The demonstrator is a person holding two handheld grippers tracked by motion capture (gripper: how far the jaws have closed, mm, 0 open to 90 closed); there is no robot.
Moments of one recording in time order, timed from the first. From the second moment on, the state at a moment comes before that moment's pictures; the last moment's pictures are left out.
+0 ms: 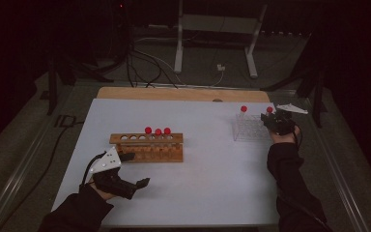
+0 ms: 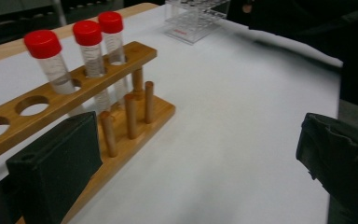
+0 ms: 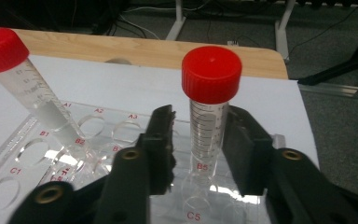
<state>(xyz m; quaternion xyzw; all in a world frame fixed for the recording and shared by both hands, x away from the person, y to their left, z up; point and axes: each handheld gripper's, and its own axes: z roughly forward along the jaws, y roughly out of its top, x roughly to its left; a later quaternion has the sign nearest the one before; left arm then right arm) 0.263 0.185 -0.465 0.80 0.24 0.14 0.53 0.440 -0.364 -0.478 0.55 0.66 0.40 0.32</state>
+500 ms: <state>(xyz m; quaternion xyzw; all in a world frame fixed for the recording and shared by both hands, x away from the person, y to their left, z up) 0.263 0.185 -0.465 0.80 0.24 0.14 0.53 0.438 -0.364 -0.464 0.55 0.65 0.39 0.34</state>
